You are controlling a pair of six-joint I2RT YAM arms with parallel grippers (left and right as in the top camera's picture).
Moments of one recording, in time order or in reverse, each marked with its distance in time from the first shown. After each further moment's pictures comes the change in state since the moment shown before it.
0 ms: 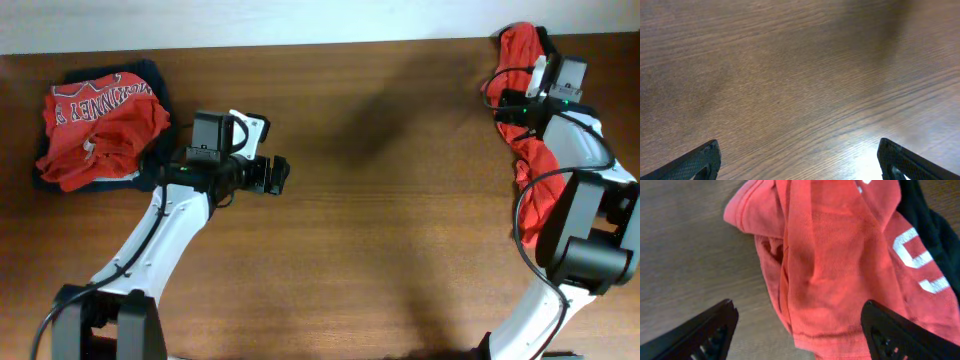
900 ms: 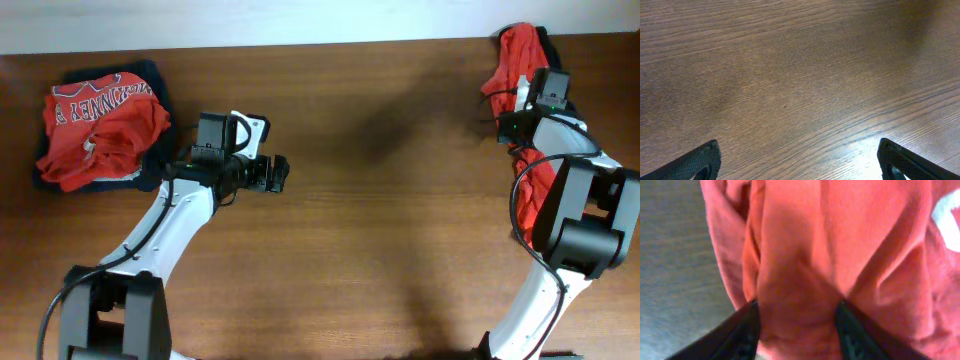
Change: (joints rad) left arm 0.000 0.055 0.000 0.046 -0.015 -0.015; right arm 0.000 0.100 0.000 -0.036 0.113 -0.163
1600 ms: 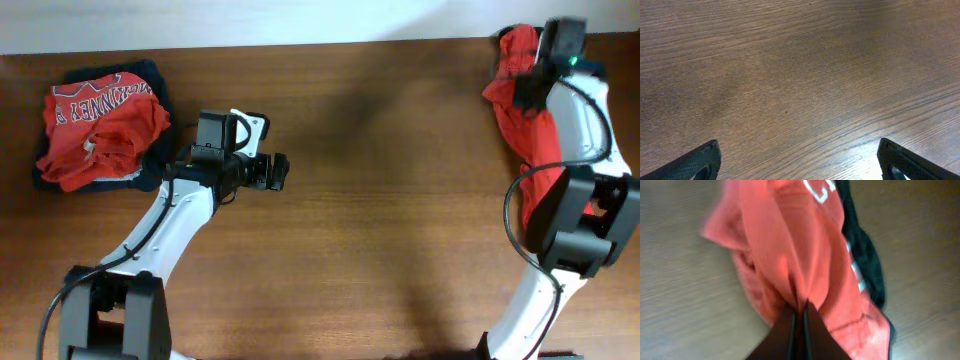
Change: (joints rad) left arm 0.000 0.000 0.000 0.021 -0.003 -0.003; right arm 0.056 -0.013 0.444 -0.447 0.118 0.133
